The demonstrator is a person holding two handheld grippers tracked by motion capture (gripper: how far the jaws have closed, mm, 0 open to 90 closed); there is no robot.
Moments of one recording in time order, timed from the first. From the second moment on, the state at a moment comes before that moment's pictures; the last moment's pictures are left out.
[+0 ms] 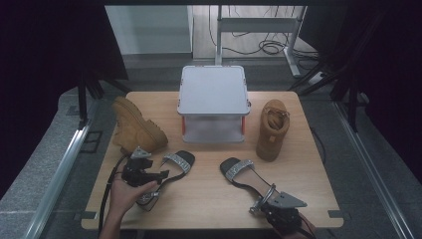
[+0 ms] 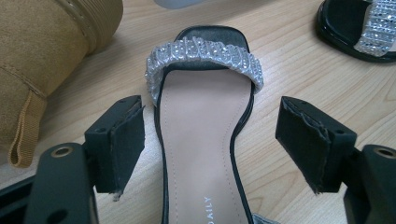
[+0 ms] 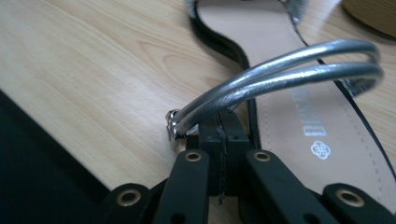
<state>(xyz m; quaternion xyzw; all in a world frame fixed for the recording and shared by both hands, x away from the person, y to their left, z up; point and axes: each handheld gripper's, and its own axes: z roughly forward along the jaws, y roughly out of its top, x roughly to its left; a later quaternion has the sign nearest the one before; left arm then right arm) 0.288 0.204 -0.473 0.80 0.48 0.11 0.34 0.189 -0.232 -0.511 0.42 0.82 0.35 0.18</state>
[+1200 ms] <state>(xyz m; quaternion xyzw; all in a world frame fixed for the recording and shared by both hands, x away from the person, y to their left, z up) 0.281 0.205 -0.457 0.81 0.46 0.11 0.34 0.260 -0.238 -0.455 0.39 0.83 0.38 0.15</state>
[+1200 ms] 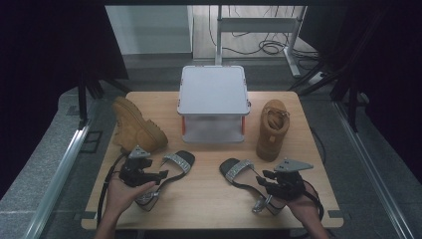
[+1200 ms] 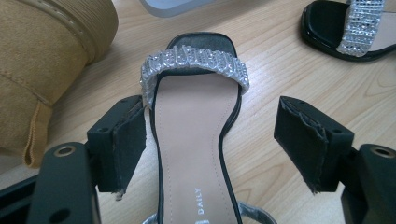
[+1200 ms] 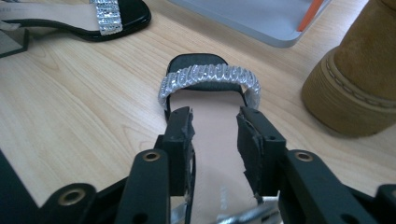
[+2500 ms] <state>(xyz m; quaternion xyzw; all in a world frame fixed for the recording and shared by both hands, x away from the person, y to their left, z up) 0.296 0.196 -0.506 0.86 0.47 0.05 0.21 0.286 -0.218 -0.493 0.40 0.88 0.22 0.09</state>
